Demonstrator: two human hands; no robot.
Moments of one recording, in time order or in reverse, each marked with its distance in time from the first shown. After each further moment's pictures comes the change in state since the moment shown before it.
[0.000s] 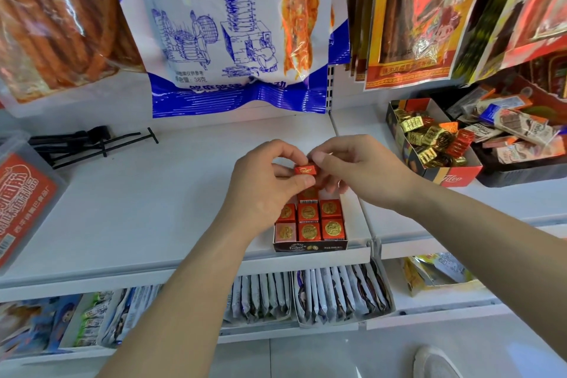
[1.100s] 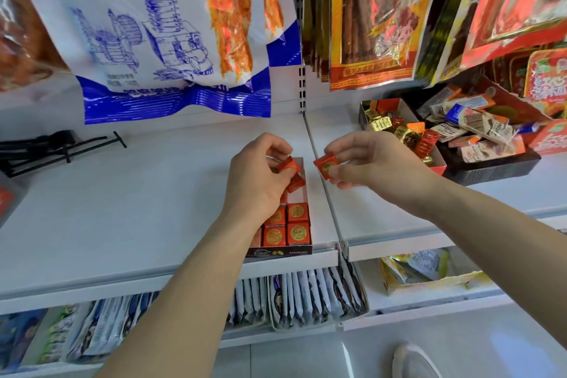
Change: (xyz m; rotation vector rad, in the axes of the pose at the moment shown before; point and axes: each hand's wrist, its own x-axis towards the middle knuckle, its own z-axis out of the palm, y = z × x) left_hand 0.030 -0.001 0.046 0.201 0.149 0.054; right_hand -0.021 0.027 -0.048 0.248 0.087 0.124
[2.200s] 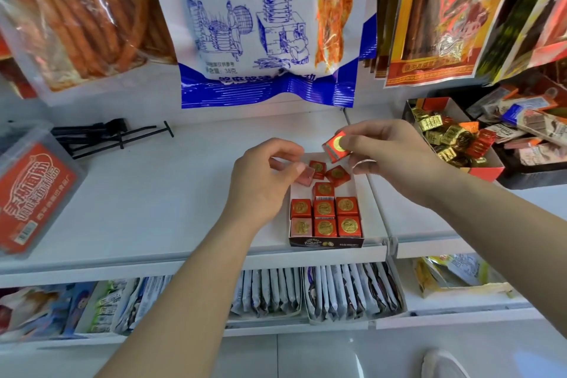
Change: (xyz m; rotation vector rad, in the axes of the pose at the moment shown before) left_hand -0.016 -0.031 -0.054 -0.073 -0.011 -0.028; right_hand 0.023 -0.019 0.051 0.080 0.068 0.009
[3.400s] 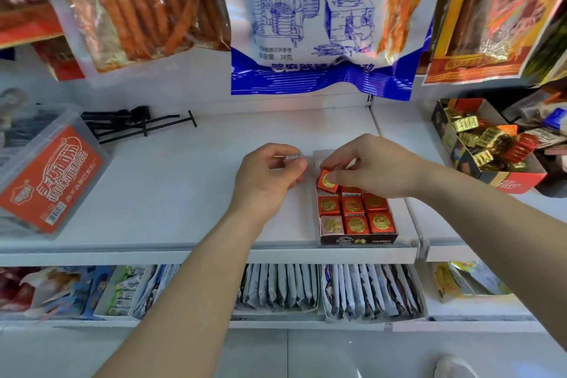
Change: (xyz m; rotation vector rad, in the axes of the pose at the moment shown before) left_hand -0.003 -0.035 -0.017 -0.437 0.035 -0.265; right_hand 0.024 0.001 0.039 -0.816 -0.355 -0.196
